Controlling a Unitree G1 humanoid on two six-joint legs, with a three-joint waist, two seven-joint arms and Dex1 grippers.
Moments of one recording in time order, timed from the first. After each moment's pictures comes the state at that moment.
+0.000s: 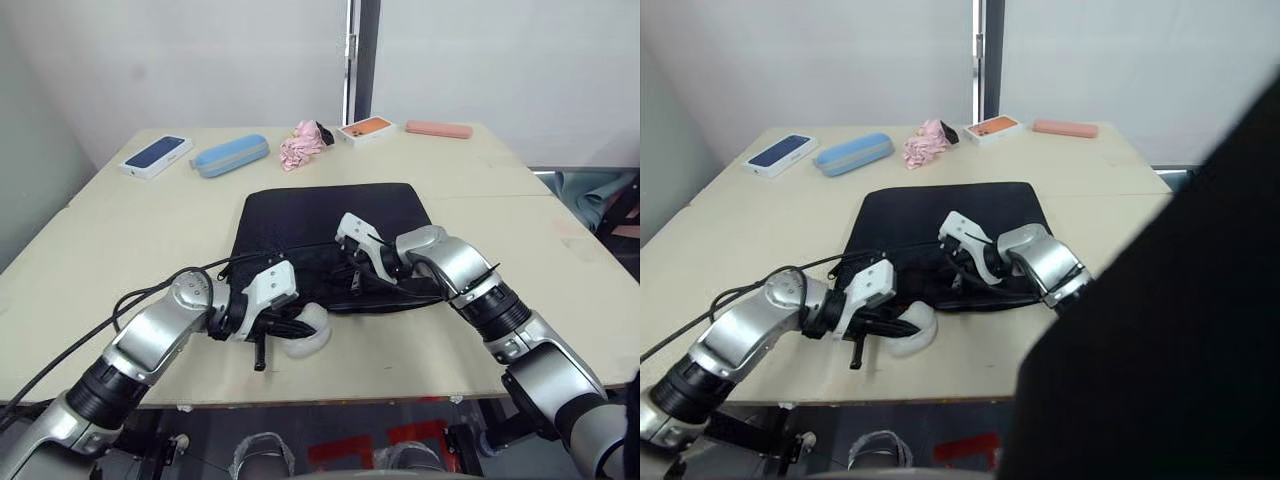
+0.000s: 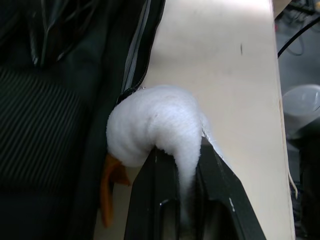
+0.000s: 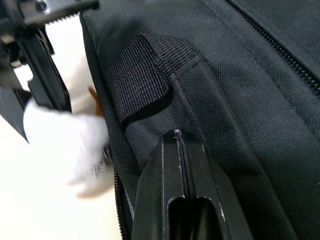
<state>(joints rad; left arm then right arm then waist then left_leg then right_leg) -0.37 0.72 -0.33 -0.24 -0.33 0.62 -1.10 -0.79 -0.38 0.44 0.13 0.23 0.85 1.00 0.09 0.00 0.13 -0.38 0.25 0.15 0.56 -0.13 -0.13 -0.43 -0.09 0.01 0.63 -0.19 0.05</state>
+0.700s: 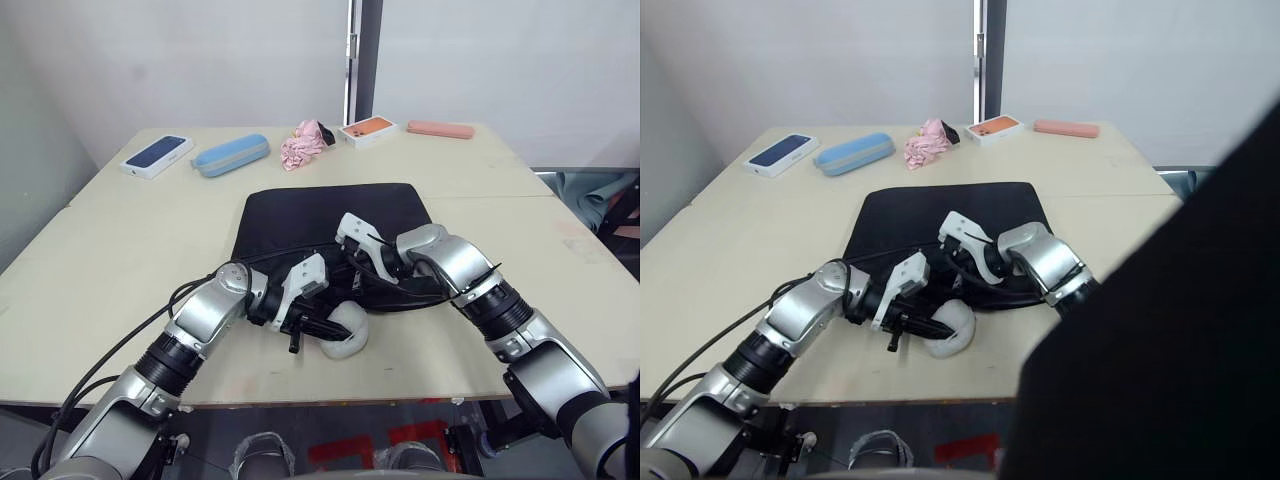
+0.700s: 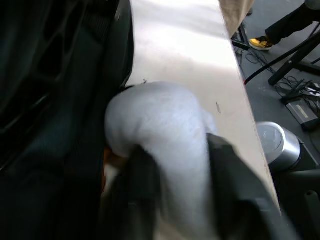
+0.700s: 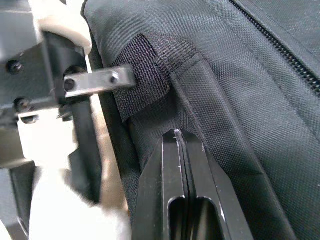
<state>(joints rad) -0.50 0.53 -0.38 0.00 -0.32 0.57 -1.22 -0.79 -0.40 0.45 0.11 0.23 0.87 1.01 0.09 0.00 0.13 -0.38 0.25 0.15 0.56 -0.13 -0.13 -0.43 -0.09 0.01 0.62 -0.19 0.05</state>
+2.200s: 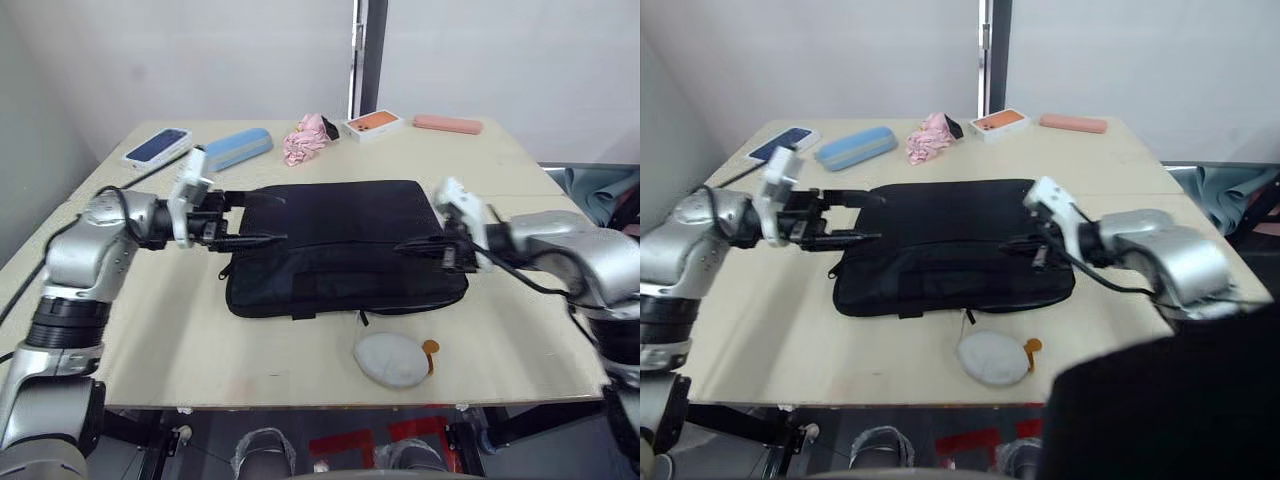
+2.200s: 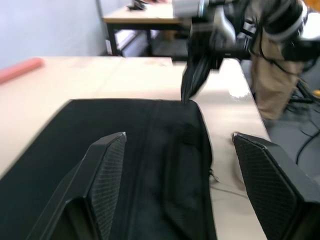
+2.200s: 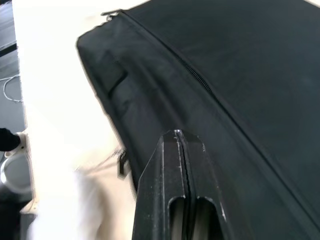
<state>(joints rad) -0.62 0.75 0.04 0.00 -0.61 0.44 -1.40 -0.52 -0.83 -0.09 -0.43 0.57 1.12 1.04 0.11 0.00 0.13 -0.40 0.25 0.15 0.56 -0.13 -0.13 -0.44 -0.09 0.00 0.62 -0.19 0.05</state>
